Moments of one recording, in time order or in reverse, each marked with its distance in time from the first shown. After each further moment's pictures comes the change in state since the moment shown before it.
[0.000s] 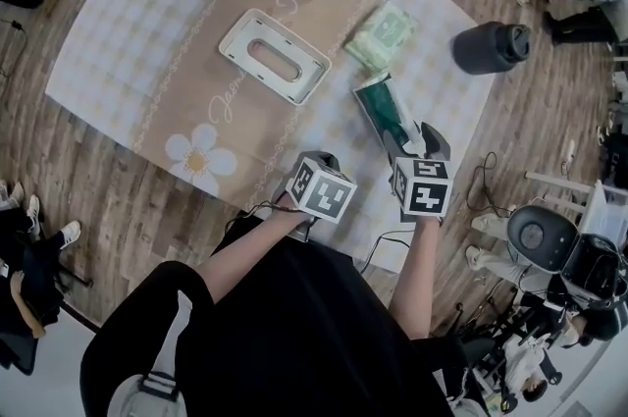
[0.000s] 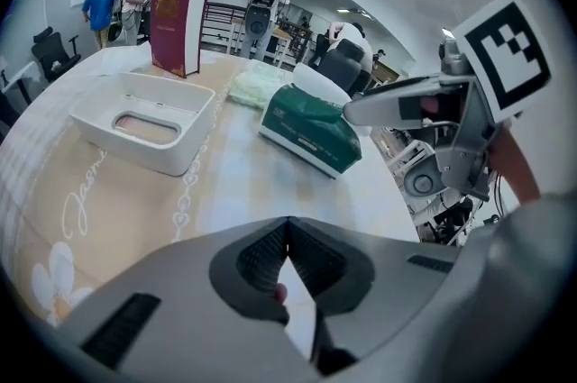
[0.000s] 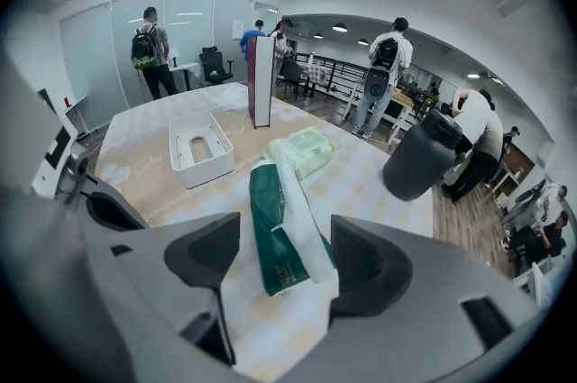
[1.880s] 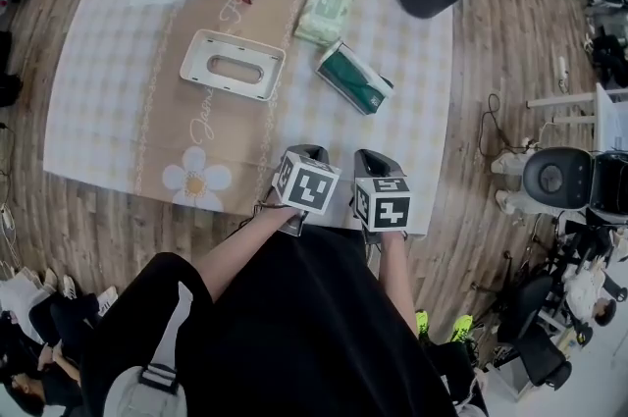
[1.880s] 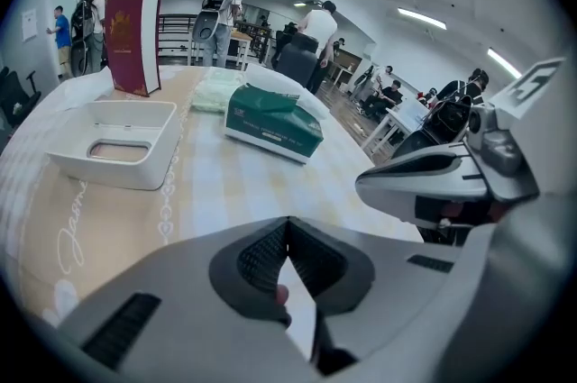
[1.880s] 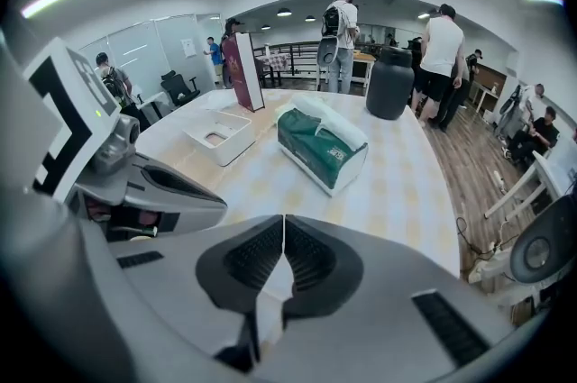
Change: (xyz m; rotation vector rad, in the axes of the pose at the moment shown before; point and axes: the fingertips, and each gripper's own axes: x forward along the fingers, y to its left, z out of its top) left arm -0.015 -0.023 -0.014 0.233 0.006 -0.087; right arm -0.049 0.089 -0.094 0.384 0.051 0.008
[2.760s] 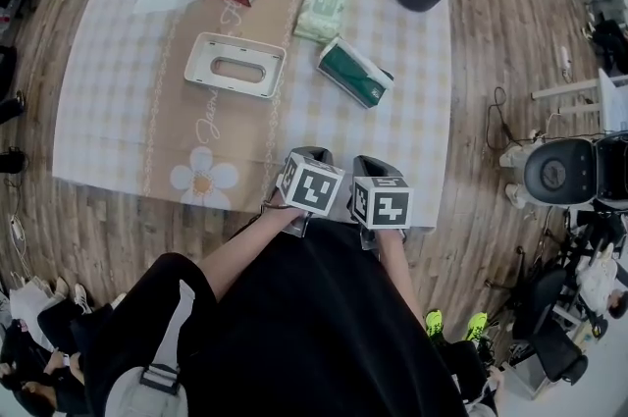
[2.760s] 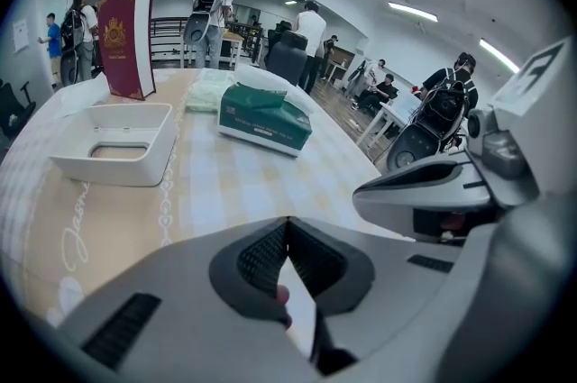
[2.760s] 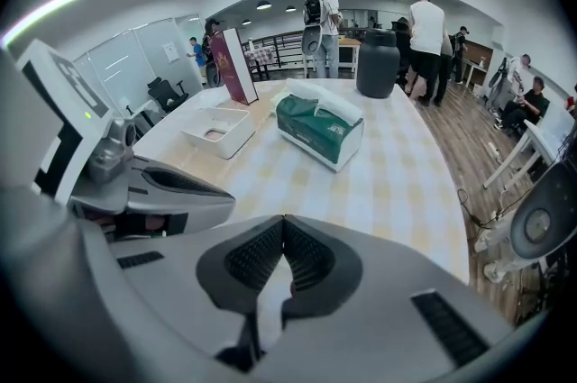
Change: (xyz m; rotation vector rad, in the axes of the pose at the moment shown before) left arm -0.007 -0.012 -0.017 0.047 0.017 -0.007; right arm -0.010 0.017 -0.026 0.127 0.055 0.007
